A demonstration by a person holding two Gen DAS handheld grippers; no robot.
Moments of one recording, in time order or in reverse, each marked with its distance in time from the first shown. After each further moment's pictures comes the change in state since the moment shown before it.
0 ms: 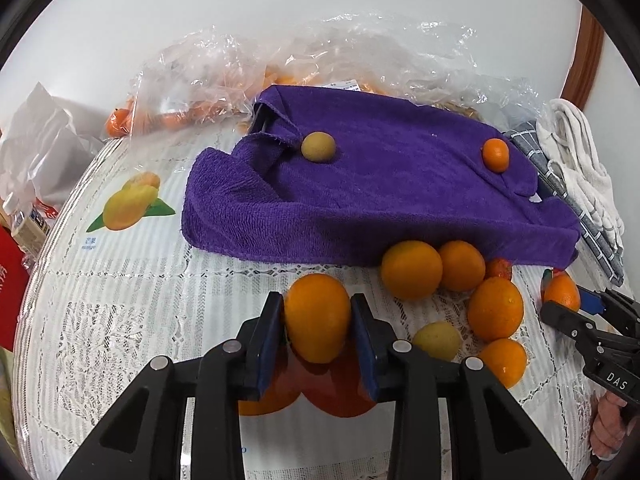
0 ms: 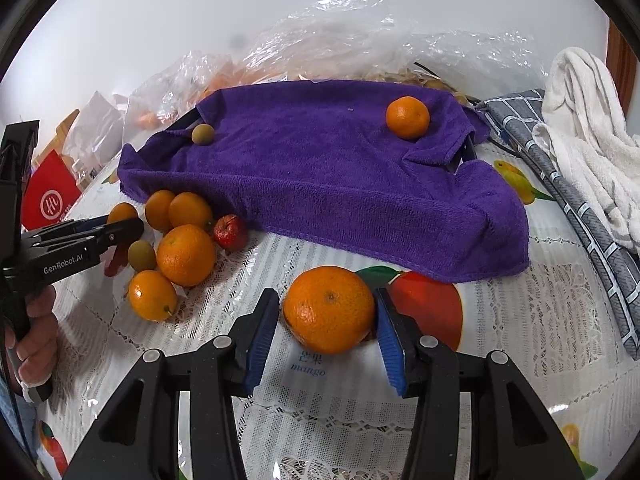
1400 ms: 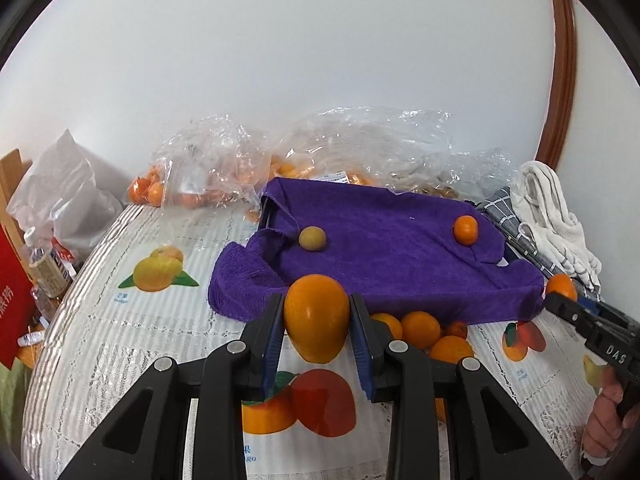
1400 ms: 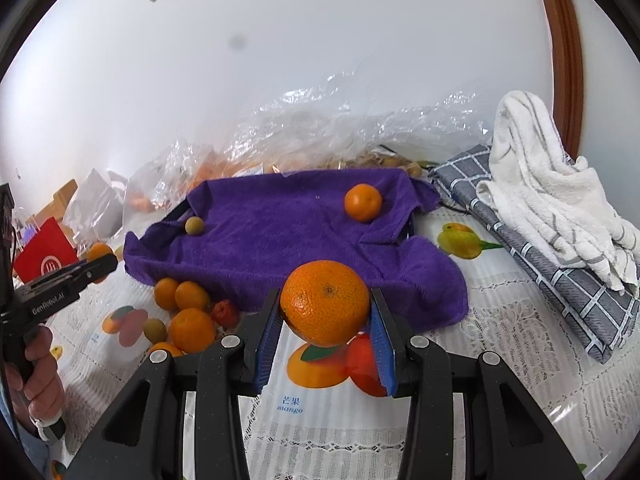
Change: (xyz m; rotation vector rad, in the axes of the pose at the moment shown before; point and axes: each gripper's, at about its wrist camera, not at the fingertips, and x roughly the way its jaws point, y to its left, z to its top) left arm -0.055 -0.002 0.007 -0.007 -0.288 -0.015; right arm -0.050 -0.020 0.003 0.099 -0.284 -0.035
